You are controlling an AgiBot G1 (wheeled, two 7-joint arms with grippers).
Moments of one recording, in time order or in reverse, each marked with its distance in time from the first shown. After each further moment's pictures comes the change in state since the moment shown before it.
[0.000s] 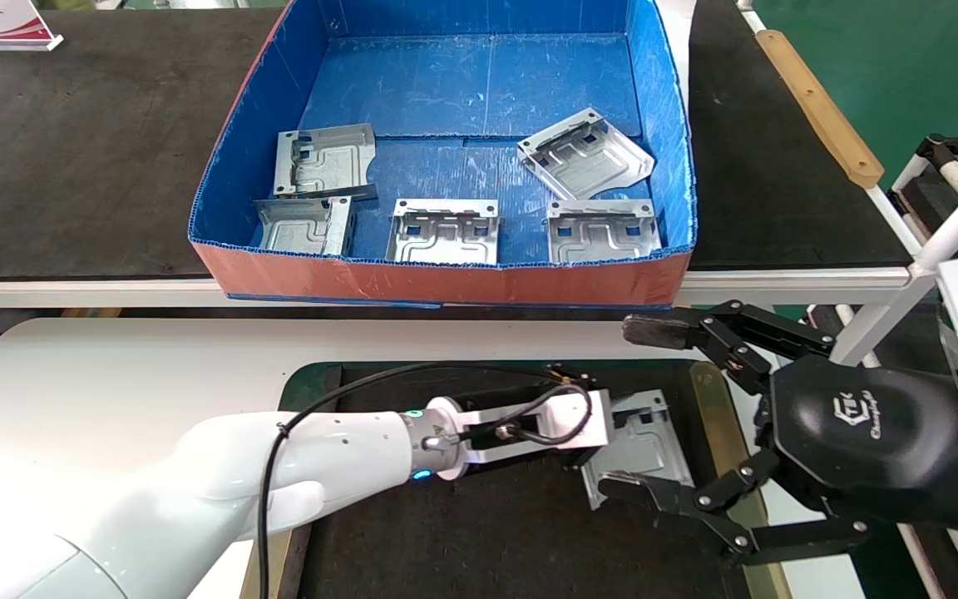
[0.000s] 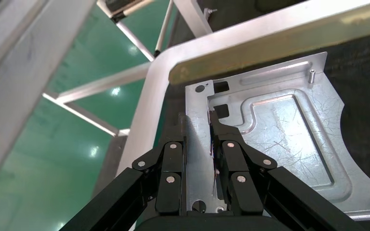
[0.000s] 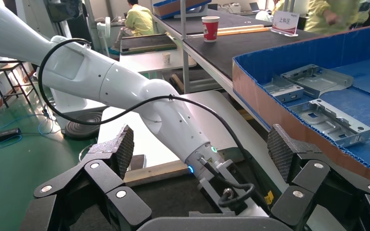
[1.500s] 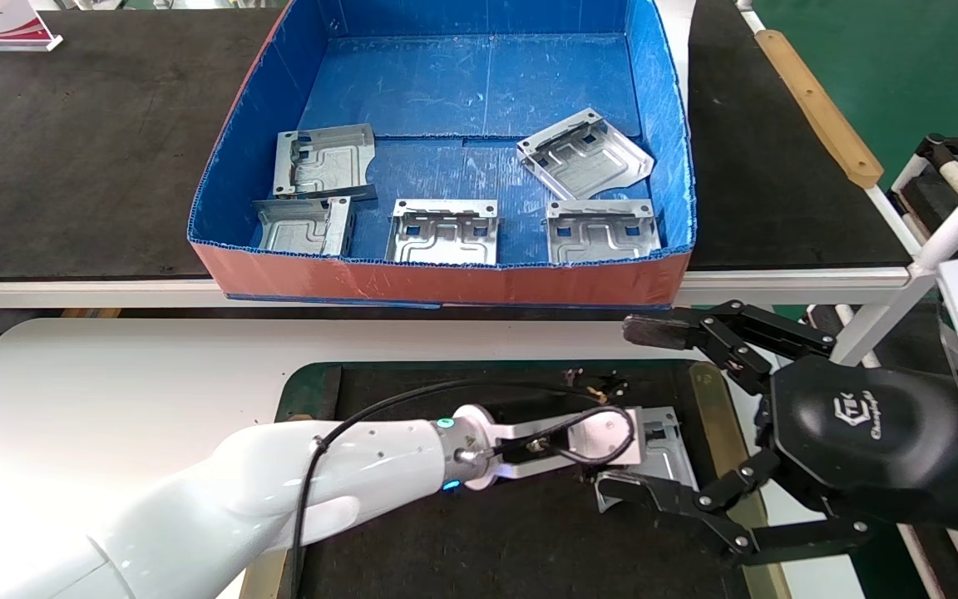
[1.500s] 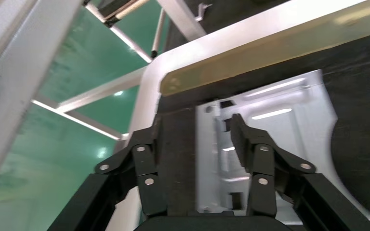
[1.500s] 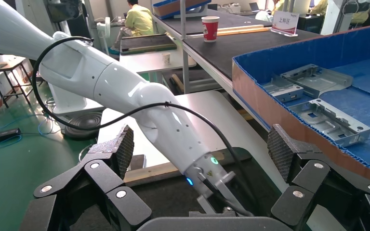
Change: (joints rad) left arm -0.016 -0.026 0.127 -0.121 -0.082 -0.118 -0.041; right arm 0.000 0.000 0.000 0.000 0.000 0.000 0.000
